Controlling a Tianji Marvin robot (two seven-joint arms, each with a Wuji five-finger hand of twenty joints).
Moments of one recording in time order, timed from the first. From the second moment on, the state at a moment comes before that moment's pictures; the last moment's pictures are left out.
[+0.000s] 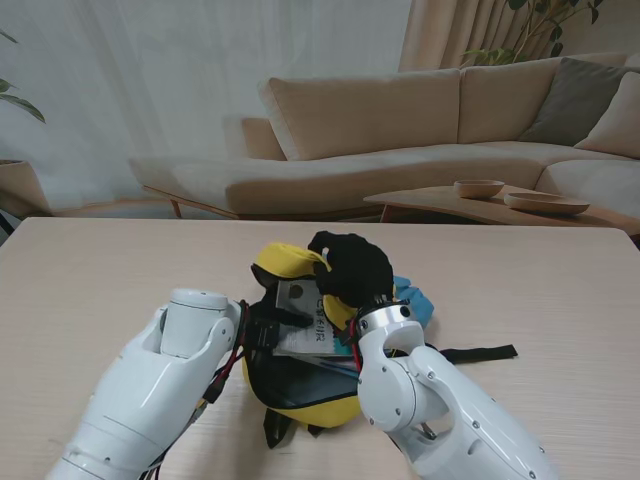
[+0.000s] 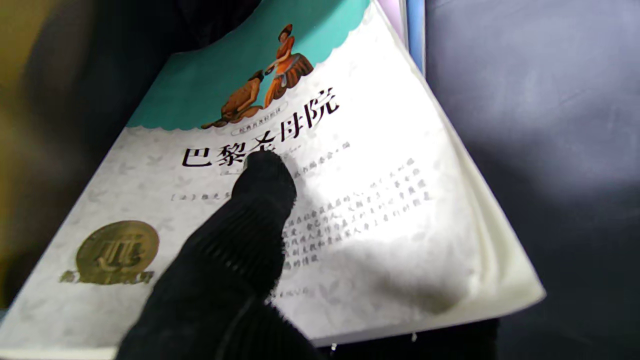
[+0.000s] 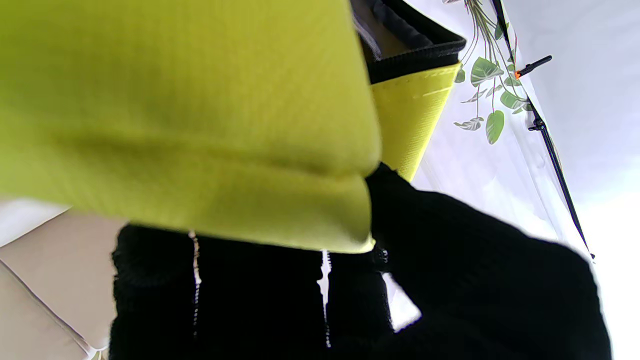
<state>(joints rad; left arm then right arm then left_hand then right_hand) 1.30 -1.34 -1.16 -1.48 -0.50 0.96 0.02 -1.46 -1.19 0.91 -1.83 -0.73 0.32 -0.35 1.18 -0.37 0.32 -0.14 0.40 0.12 1.05 0.81 0.79 0.25 0.71 0.98 0.73 0.47 0.97 0.89 0.40 0.56 1.38 0.94 0.70 -0.64 1.11 -0.16 0.83 -0.08 0.90 1.01 1.00 0.10 1.15 0.74 1.06 0.11 1.38 0.59 0.74 0.27 1.68 0.58</state>
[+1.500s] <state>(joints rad) 1.41 -1.23 -1.18 -1.66 -0.23 0.91 -0.08 -1.47 -1.19 0.91 -1.84 -0.72 0.30 -0.35 0.89 -0.32 0.58 -0.09 0.17 0.26 0.52 0.39 0.34 0.20 0.49 0.51 0.32 0.41 0.49 0.60 0.12 0.37 1.02 0.63 0.70 -0.64 1.11 -0.16 0.82 -0.08 0.90 1.02 1.00 0.10 1.15 0.74 1.06 0.11 1.38 0.59 0.74 0.27 1.68 0.58</state>
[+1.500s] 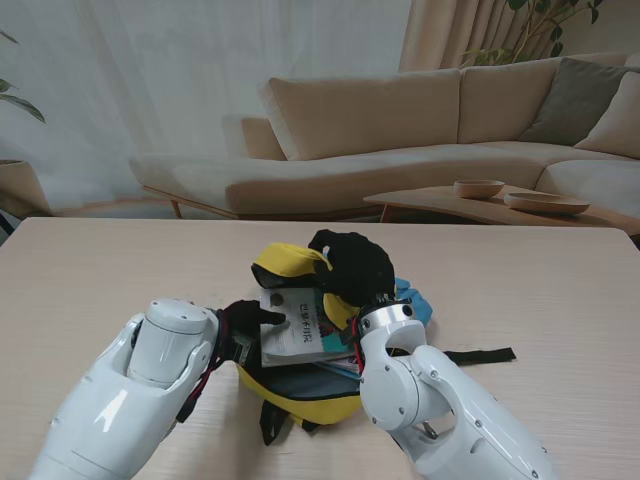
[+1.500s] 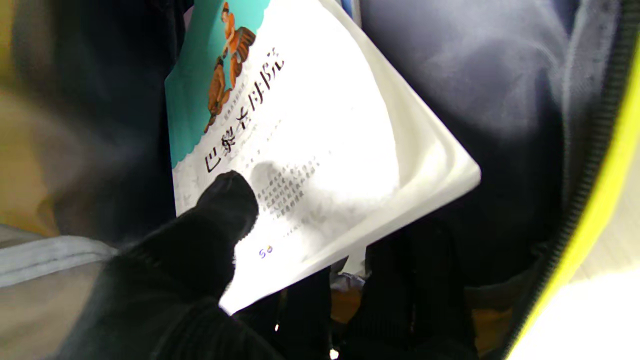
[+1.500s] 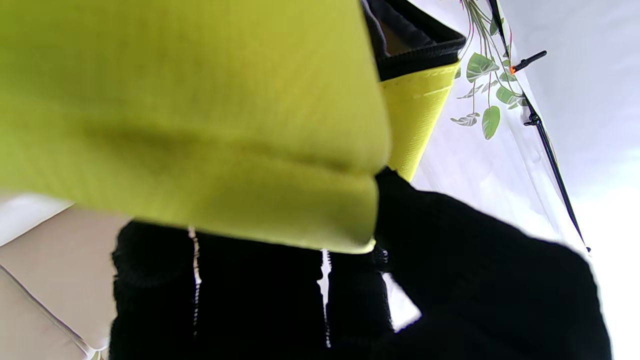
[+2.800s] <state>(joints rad) 1.26 -1.17 -1.06 -1.55 -0.18 0.93 -0.24 -1.47 -1.19 0.92 -1.84 -0.71 0.29 -0.35 0.89 -0.28 0.46 -0.08 0.26 0.27 0.57 0.47 0.50 0.20 0.63 0.66 0.45 0.44 0.65 0.70 0.19 0.43 1.17 0.78 0.70 -0.64 1.11 -0.16 0.82 -0.08 0.90 1.02 1.00 0.10 1.15 0.74 1.06 0.11 1.38 0.59 0.74 0.27 1.68 0.58</state>
